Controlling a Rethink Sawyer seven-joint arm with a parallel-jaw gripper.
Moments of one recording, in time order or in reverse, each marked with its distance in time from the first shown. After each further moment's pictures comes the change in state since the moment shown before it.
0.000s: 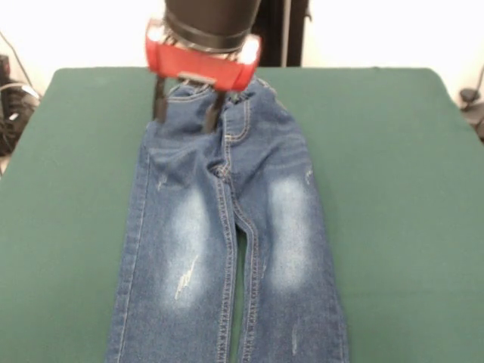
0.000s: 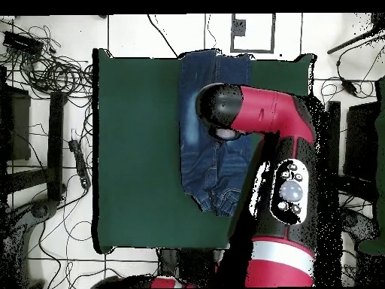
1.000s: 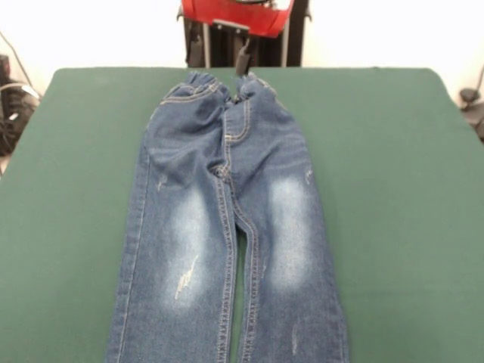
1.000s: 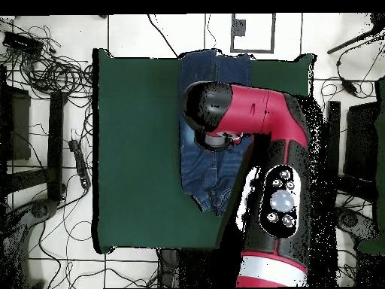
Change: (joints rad) arm 0.028 -0.051 -0.007 0.022 0.013 0.167 0.000
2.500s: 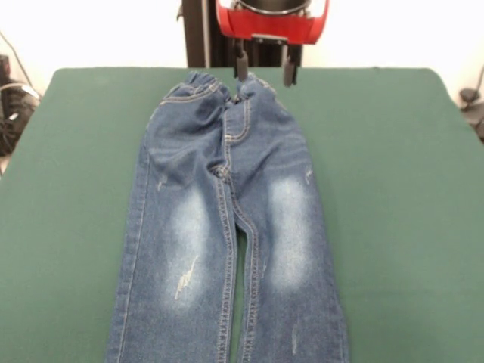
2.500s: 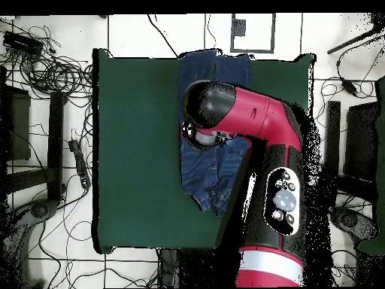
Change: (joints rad) arm -0.001 0.019 0.010 0.058 0.203 -0.002 0.000
